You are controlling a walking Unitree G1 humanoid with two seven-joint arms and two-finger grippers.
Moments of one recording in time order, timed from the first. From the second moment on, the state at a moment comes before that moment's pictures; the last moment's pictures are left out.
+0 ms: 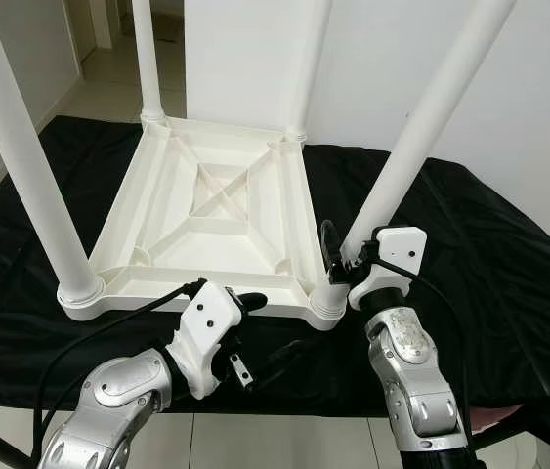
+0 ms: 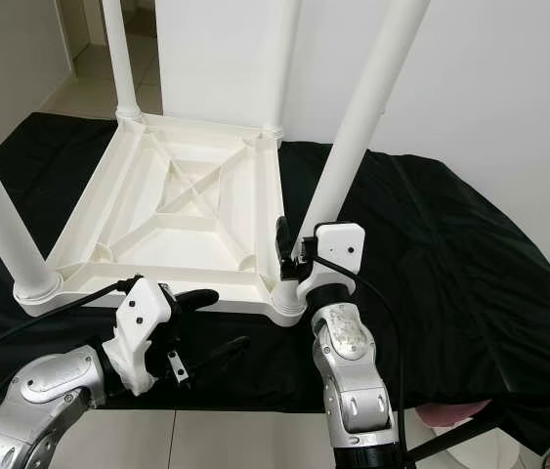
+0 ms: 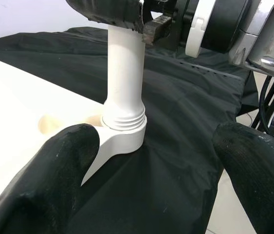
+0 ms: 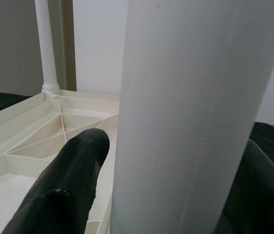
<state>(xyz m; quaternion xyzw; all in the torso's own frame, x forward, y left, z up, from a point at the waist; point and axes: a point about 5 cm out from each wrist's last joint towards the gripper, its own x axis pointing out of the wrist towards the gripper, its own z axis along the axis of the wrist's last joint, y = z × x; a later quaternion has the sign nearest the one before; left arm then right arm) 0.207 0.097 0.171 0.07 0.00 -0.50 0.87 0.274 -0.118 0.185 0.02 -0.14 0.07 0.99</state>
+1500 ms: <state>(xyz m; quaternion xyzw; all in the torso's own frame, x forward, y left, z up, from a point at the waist) 0.224 0.072 0.195 0.03 -0.03 -0.46 0.88 0.303 -0.120 0.162 0.28 0.02 0.05 0.96</state>
